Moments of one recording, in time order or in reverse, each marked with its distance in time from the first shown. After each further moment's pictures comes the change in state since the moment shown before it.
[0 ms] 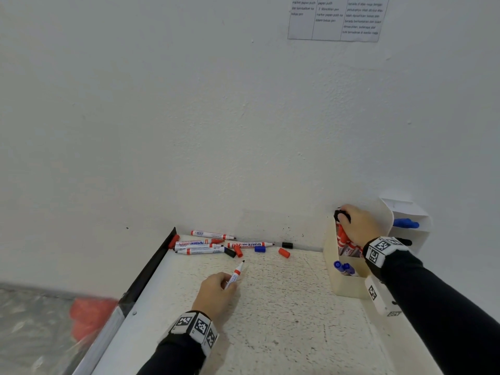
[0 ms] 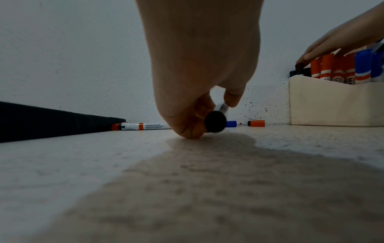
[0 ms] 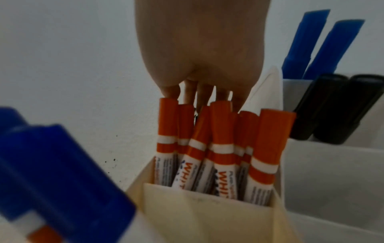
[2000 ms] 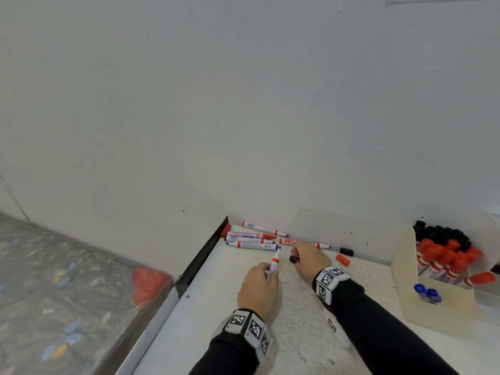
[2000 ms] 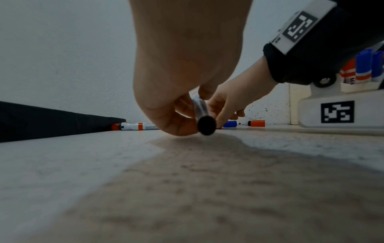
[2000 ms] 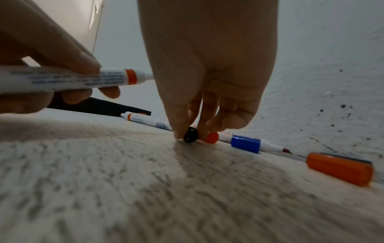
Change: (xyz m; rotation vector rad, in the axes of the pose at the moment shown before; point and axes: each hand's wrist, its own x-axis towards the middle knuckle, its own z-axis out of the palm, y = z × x) left_hand 0.007 -0.012 -0.003 0.000 0.178 -0.080; right_hand -0.031 -0.163 0.159 -0.042 -0.399 -0.269
